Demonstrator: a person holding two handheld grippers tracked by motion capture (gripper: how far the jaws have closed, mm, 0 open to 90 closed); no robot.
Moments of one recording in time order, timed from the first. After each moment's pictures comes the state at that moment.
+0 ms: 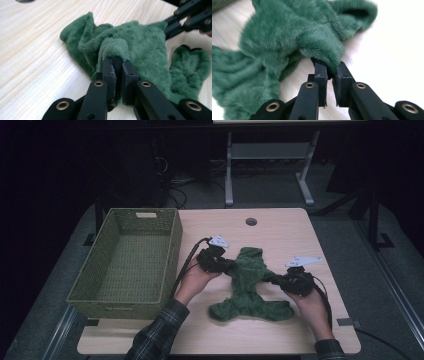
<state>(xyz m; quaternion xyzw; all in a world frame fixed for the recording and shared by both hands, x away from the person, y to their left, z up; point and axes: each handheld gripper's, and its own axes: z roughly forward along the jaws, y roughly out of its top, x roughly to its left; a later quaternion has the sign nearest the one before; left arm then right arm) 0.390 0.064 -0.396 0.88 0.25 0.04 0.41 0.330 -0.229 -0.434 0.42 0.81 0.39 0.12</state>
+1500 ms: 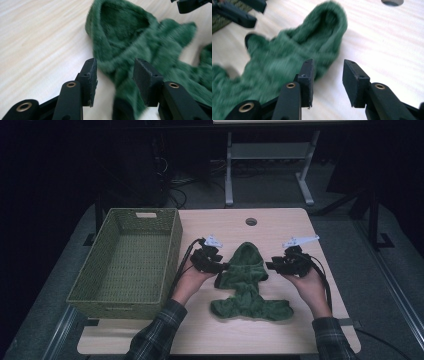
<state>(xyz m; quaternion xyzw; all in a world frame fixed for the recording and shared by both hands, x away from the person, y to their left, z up) 0.405 0.074 -0.410 0.87 0.30 0.09 0.38 0.379 -0.224 -0.407 0.42 0.81 0.39 0.11</state>
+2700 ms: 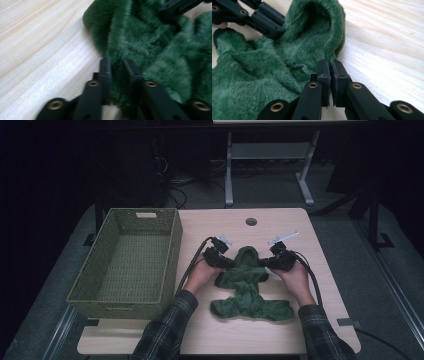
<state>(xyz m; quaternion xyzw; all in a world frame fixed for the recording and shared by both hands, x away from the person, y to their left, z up) 0.450 0.048 -0.458 0.89 0.30 0.02 0.34 0.423 -0.205 -0.450 0.43 0.83 0.35 0.05</state>
